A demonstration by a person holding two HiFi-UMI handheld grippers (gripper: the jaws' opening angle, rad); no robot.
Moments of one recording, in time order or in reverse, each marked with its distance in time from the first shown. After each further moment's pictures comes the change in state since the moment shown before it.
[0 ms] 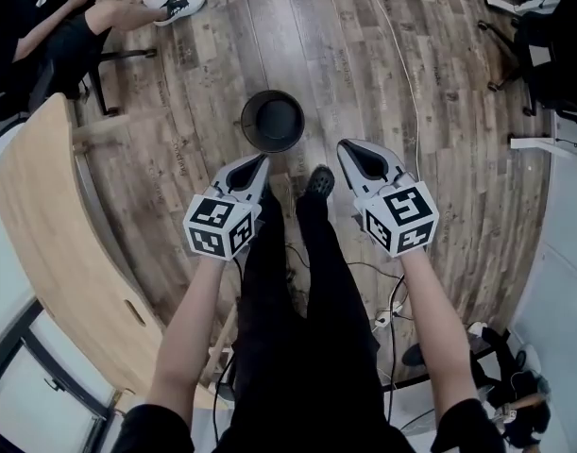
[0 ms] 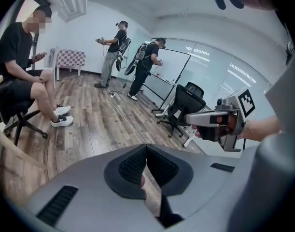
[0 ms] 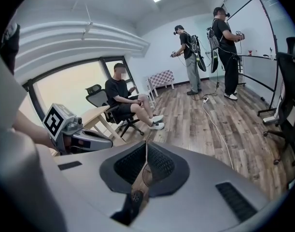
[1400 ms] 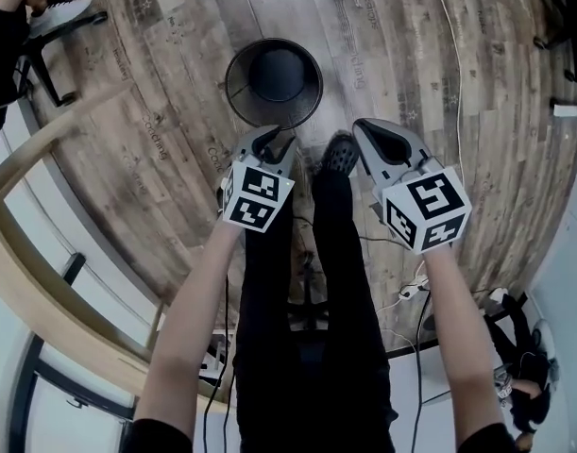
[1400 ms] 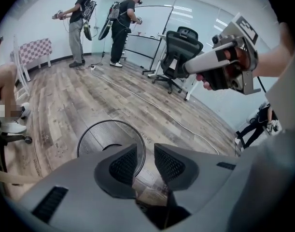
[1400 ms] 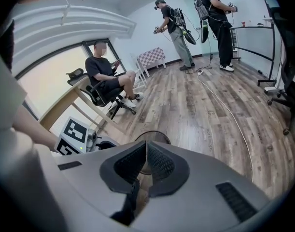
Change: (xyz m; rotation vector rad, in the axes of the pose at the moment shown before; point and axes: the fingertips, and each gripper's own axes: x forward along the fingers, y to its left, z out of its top) left arm 0.180 0.113 -0.224 0.318 0.365 -0.053; right arm 0.155 -0.053 -0.177 0.112 0.178 -0.043
